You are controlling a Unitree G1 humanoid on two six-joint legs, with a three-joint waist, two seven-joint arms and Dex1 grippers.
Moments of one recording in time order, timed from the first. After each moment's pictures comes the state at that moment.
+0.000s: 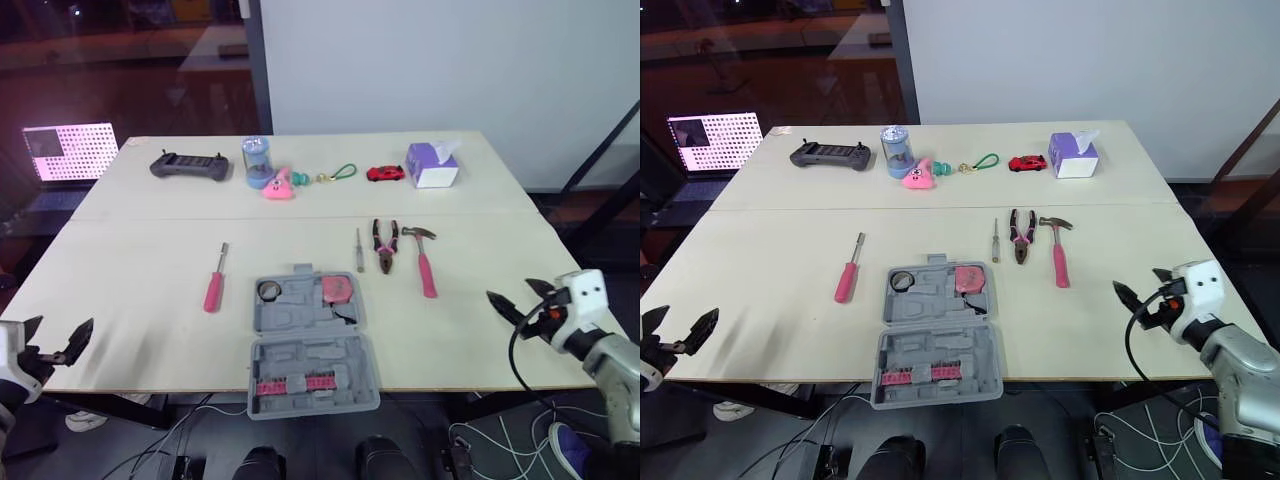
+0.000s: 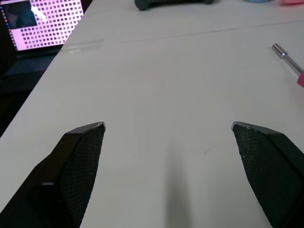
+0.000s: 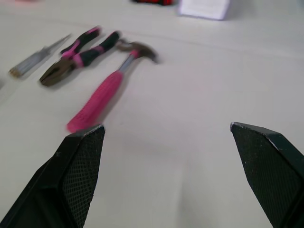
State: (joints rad) left arm 0.13 0.65 0.66 0.28 -0.43 0.01 -0.69; right arm -0.04 -0.62 -0.52 0.13 0.34 0.26 0.71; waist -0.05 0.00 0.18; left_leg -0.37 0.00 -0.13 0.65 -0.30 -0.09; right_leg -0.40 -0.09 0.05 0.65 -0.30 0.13
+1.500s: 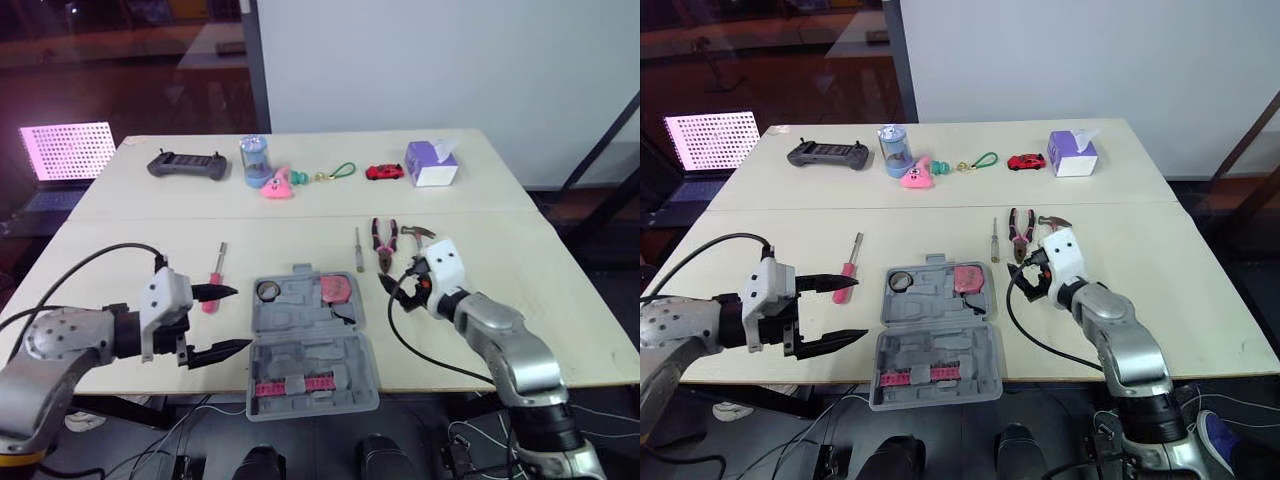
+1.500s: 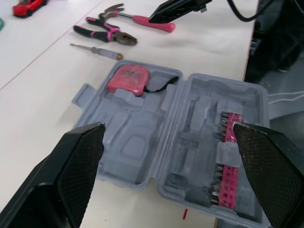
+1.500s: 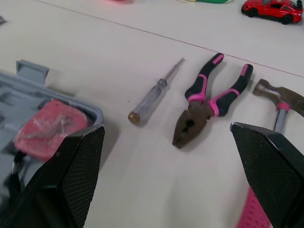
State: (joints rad) left arm 0.03 0.87 0.22 -0.45 -0.55 0.39 -1.04; right arm -0.33 -0.40 0.00 -0.17 0.21 0.65 0.36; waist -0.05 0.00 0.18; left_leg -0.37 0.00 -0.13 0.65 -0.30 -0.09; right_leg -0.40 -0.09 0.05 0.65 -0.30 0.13
